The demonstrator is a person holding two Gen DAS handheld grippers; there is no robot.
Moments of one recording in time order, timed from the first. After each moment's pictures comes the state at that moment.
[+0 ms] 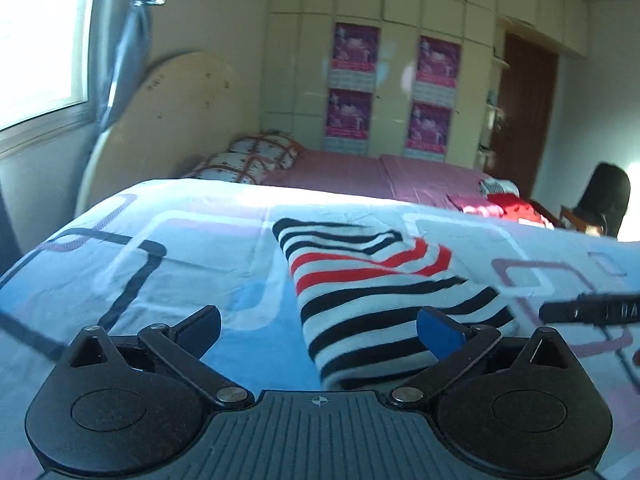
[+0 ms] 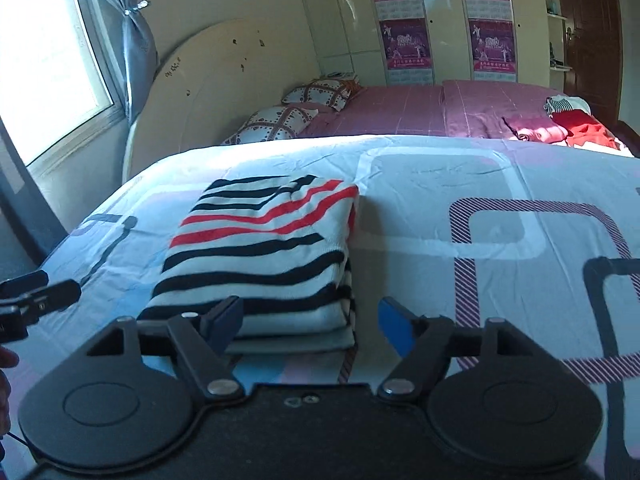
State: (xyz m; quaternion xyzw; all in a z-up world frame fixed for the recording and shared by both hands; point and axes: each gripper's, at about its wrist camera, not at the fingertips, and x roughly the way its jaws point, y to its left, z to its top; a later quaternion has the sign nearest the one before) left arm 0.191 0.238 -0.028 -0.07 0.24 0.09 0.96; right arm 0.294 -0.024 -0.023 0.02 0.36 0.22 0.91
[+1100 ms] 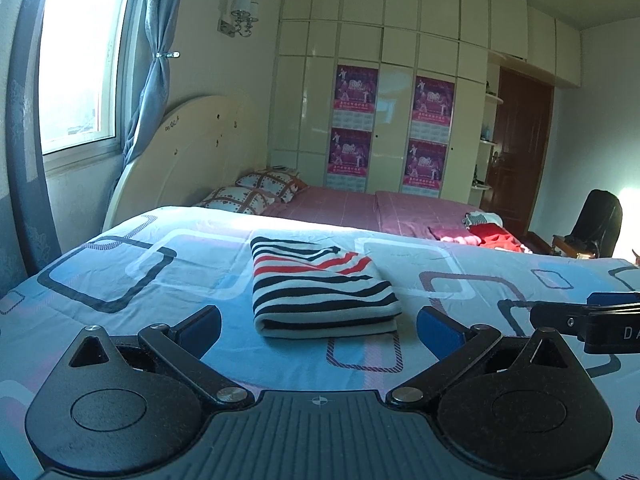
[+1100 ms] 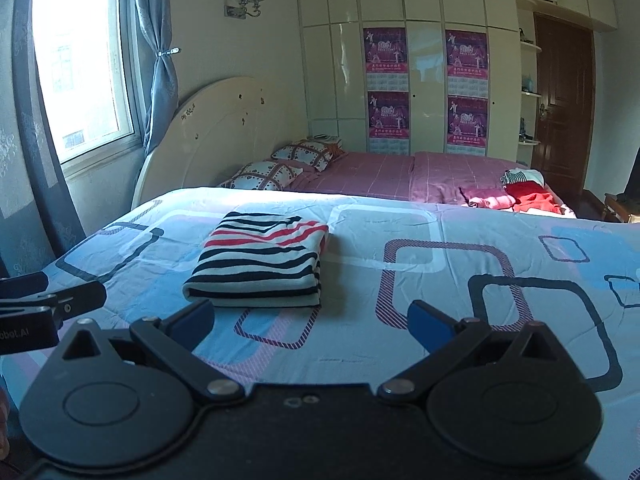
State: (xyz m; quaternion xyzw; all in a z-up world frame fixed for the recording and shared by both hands) left arm 0.034 0.119 0.024 -0.06 0.19 0.11 0.97; right arm 0.144 -0.077 0.044 -0.03 0.26 0.19 0.95
